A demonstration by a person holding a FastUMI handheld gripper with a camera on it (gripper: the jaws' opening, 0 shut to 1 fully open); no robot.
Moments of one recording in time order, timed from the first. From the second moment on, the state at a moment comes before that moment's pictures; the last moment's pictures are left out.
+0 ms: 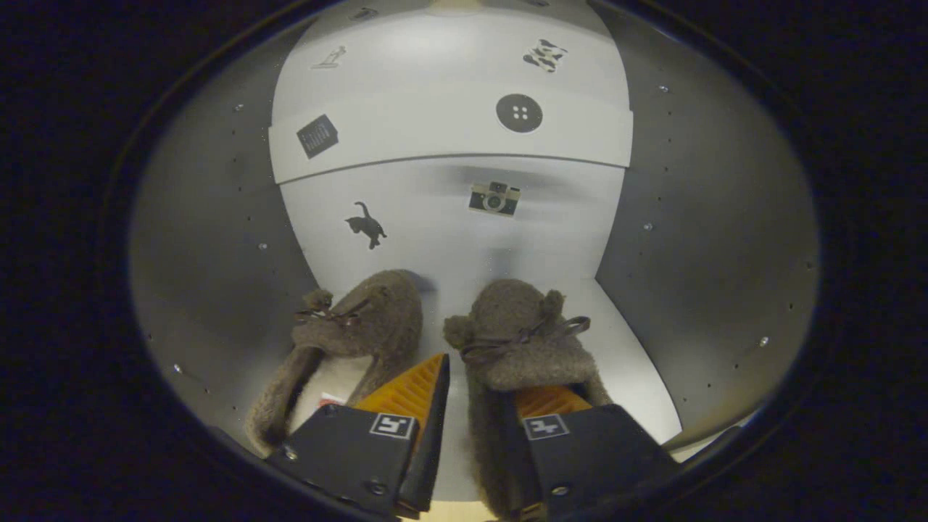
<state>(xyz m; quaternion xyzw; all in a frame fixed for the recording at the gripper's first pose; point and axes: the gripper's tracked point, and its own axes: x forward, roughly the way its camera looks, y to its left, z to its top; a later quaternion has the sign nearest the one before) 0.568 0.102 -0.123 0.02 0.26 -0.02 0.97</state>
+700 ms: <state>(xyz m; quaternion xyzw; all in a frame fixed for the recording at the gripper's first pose) 0.382 0.127 -0.063 0.00 0.12 0.03 0.99</state>
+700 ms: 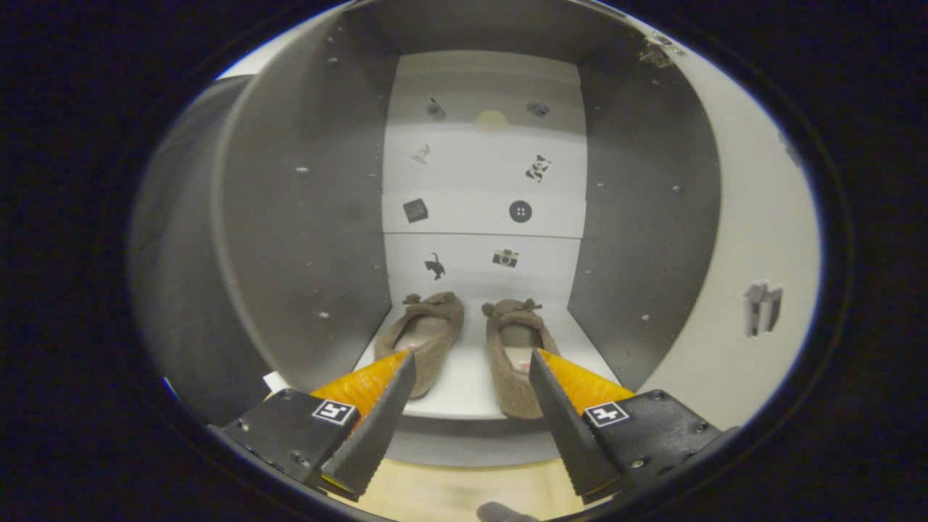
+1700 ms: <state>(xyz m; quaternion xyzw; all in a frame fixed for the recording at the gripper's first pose) 0.045 0.003 -0.031 0.02 0.03 0.02 1.00</state>
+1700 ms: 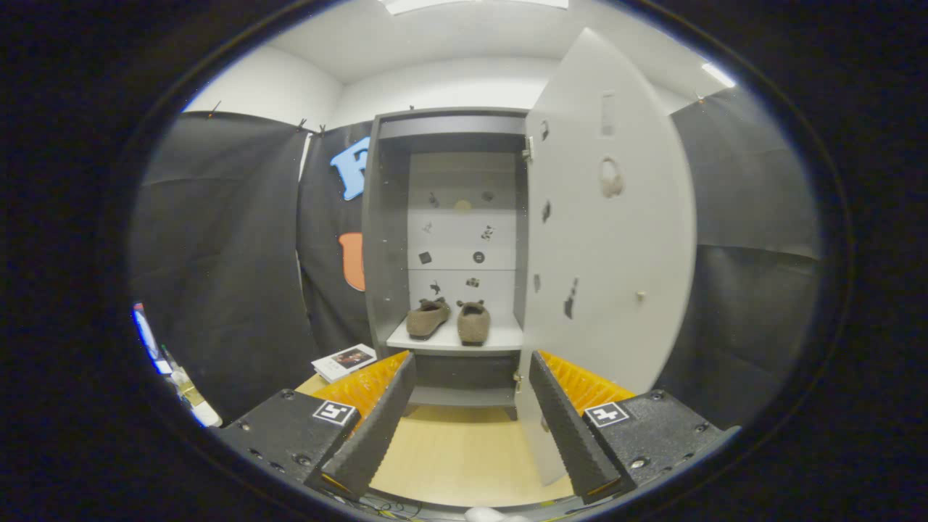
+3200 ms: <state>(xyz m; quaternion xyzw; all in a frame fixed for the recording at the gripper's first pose) 0.099 -0.078 -0.018 0.02 0.04 0.09 1.00</state>
